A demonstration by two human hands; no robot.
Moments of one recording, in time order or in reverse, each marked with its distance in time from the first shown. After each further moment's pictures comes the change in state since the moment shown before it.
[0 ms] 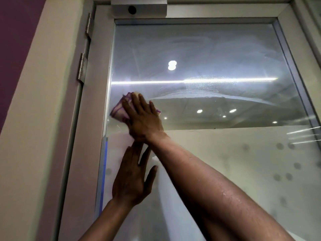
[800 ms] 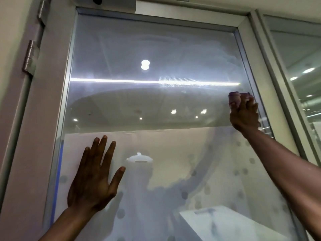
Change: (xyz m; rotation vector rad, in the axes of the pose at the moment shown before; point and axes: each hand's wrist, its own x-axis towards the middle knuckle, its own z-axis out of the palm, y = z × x) left_hand 0.011 0.001 0.008 0.060 -0.067 0.011; right_hand -0.172 0.330 -0.112 -0.011 0.308 0.931
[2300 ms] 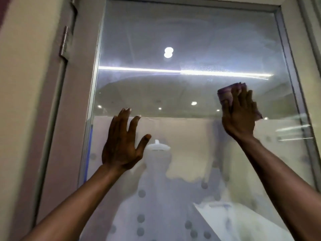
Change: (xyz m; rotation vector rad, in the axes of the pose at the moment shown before) left_hand 0.040 0.004 -0.003 0.003 0.175 -0.025; right_hand -0.076 -0.069 0.045 0.052 0.079 -0.357
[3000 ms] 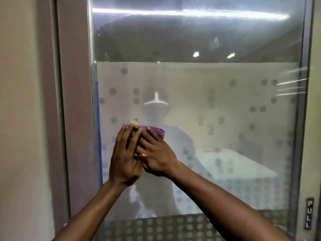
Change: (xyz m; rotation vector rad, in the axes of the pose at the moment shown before) left_hand -0.209 0.024 -0.038 -0.351 -0.209 -0.039; right_hand -0.305 -0.139 0.049 0.231 -0.409 -0.862
